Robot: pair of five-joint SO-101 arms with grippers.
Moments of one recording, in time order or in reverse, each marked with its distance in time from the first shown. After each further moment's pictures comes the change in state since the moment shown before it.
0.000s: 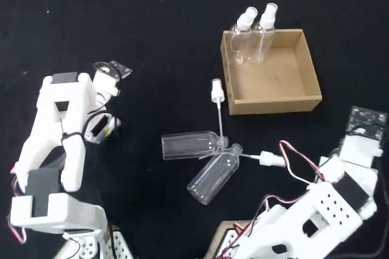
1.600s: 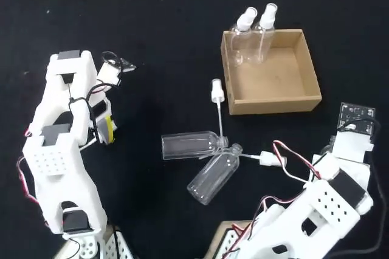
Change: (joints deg) left arm -1.8 31.6 -31.6 10.9 -11.5; right arm -2.5 0.0 0.0 1.7 0.0
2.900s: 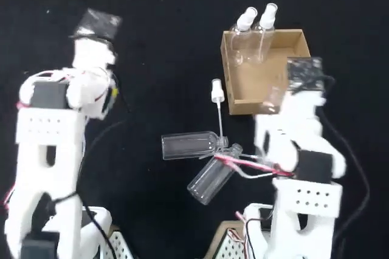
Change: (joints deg) left arm 9.8 -60.4 20.2 -6.5 34.9; right arm -44.1 0.0 -21.8 15.7 -27.6
